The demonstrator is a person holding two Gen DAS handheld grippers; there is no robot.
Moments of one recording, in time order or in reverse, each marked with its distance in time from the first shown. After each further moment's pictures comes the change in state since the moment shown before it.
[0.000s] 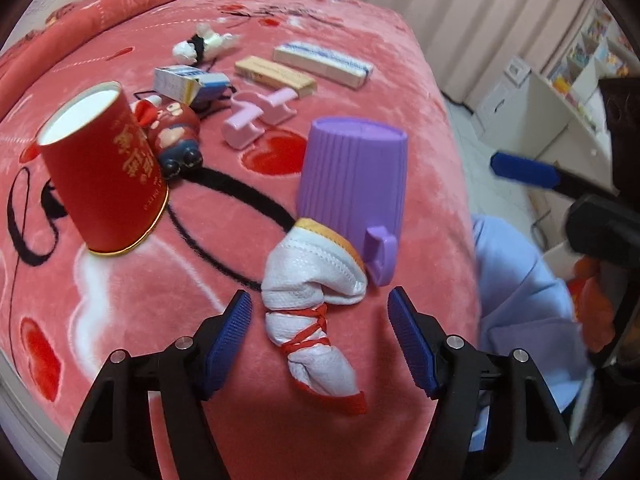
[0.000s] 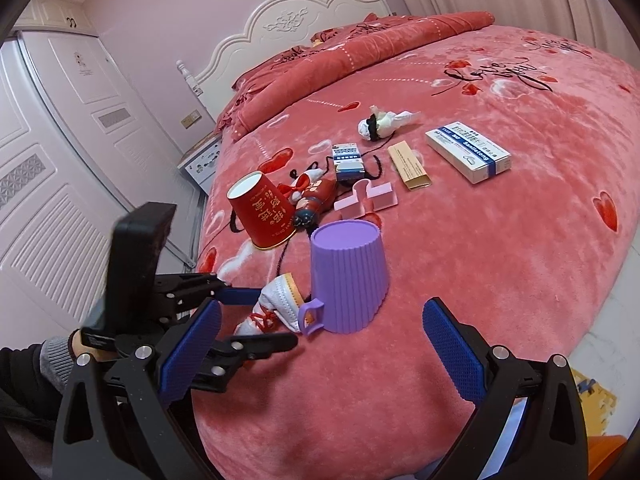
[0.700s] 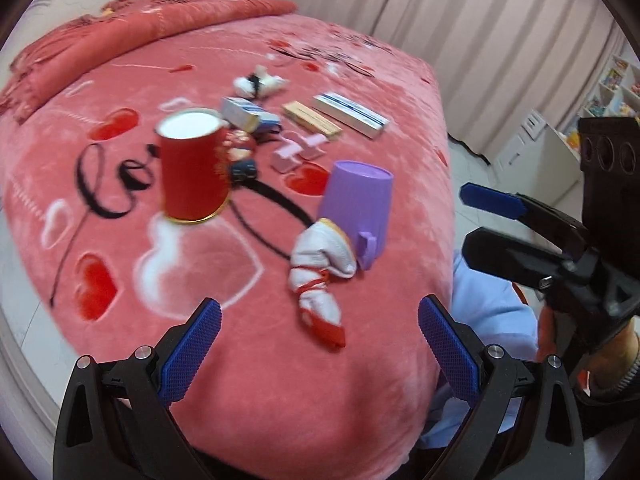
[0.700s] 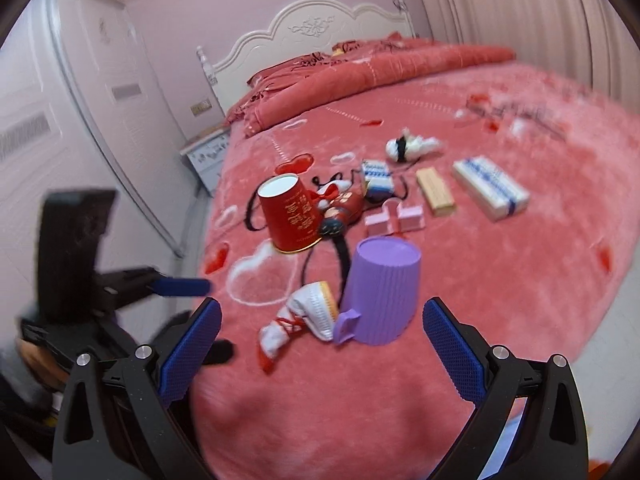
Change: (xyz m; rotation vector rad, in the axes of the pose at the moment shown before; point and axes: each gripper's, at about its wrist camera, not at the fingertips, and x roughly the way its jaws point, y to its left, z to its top) left arm -0.065 -0.007 -0.024 -0.151 -0.146 0.041; right arm 0.001 0.043 0.001 -0.111 -0.025 -0.035
